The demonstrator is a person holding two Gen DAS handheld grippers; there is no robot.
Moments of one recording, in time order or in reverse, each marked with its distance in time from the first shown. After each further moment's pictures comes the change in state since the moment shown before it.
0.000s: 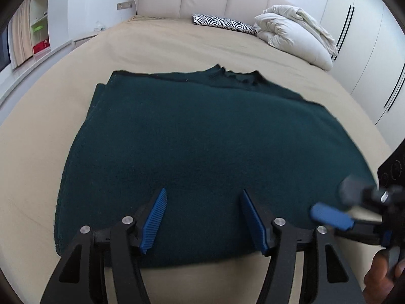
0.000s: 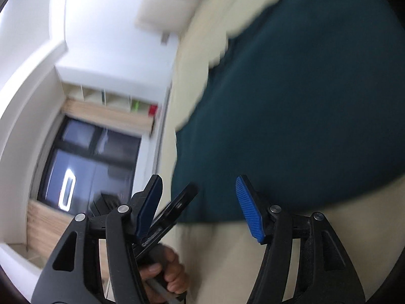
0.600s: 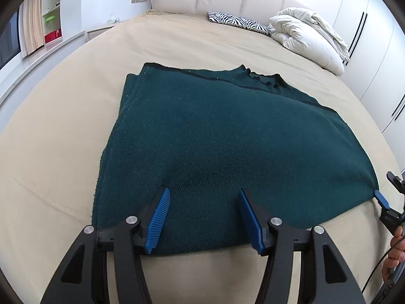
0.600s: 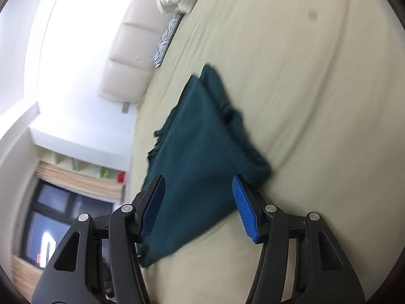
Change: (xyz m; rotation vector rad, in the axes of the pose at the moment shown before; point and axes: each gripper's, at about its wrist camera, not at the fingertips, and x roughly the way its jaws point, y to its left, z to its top) left arm -0.015 0.030 -0.003 -0.059 0.034 0.034; right arm -0.197 -0.088 0.000 0.158 -0.501 -0.198
